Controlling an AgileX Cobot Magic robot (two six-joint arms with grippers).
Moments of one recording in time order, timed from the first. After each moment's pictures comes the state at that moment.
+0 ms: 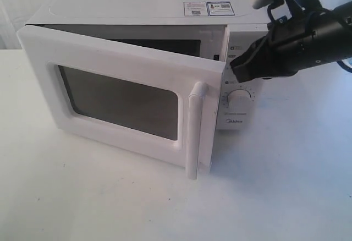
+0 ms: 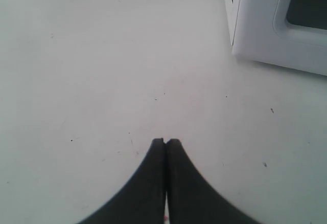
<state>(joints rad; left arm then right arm) 0.09 0.00 0.02 -0.15 0.42 0.18 0.13 1.40 -1.04 0.81 0.65 -0.98</state>
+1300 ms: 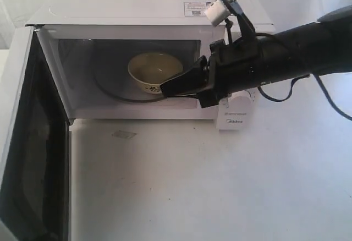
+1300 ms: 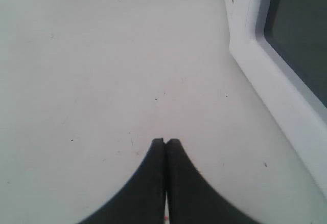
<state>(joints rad) 0.09 0.00 0.02 -0.15 0.42 0.18 0.21 1.63 -1.07 1.36 1.02 -1.60</state>
